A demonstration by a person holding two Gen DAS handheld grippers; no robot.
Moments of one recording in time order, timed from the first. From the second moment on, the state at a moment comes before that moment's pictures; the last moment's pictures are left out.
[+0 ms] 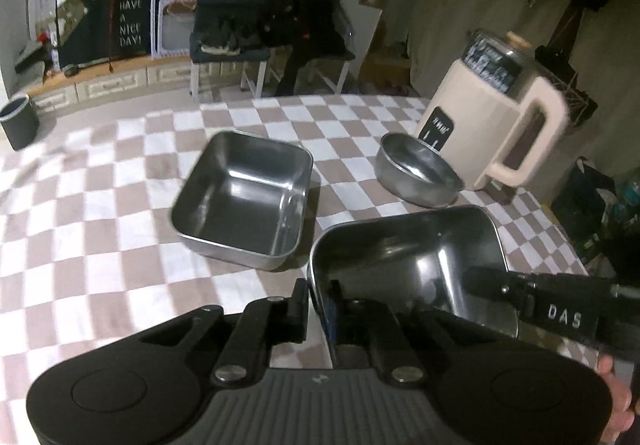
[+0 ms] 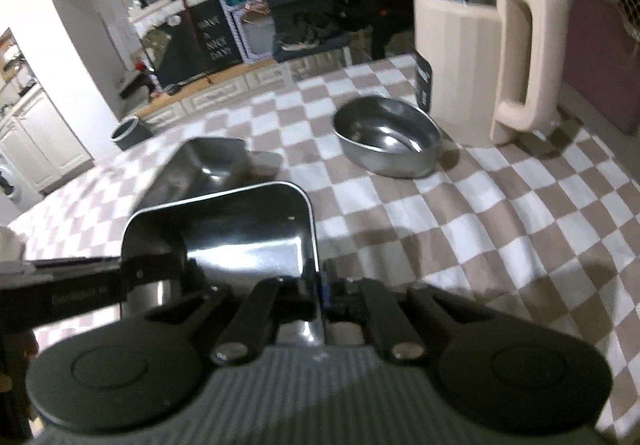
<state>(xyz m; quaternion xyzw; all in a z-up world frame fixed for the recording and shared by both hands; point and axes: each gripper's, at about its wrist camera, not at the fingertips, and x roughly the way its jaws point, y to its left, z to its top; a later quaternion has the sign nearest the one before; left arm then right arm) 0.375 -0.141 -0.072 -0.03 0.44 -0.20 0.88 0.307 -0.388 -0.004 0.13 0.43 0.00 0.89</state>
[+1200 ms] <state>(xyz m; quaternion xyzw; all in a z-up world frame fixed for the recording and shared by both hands) 0.248 -0.136 -0.093 0.00 0.51 -0.27 0.82 0.206 -0.358 0.013 -0.04 0.51 0.05 0.85</state>
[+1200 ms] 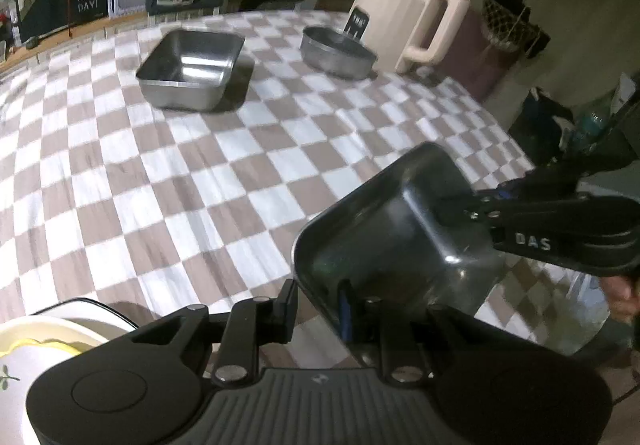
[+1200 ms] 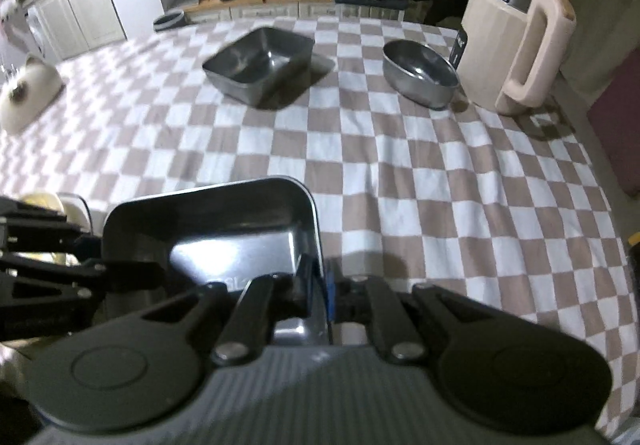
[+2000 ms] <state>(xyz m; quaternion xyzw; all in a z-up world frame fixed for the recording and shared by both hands) 0.268 -0.153 -0.121 -0.01 0.51 -0.27 0.82 0.212 -0.368 -0.010 -0.02 0.57 0.04 0.82</state>
